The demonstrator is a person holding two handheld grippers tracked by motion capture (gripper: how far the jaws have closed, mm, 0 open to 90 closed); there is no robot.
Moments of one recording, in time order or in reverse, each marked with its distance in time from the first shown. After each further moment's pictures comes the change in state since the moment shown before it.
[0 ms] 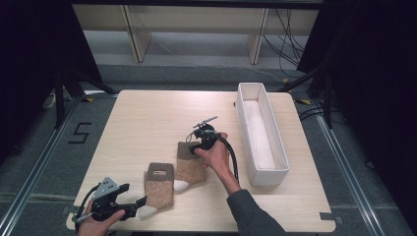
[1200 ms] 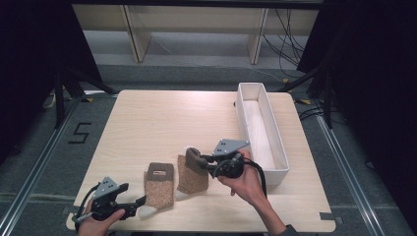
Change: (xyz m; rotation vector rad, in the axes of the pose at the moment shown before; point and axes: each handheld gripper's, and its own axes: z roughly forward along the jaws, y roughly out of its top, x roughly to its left) left arm 0.001 0.000 0.001 0.011 0.022 0.000; right arm 0.019 -0.076 -0.112 -0.324 0.273 -0.345
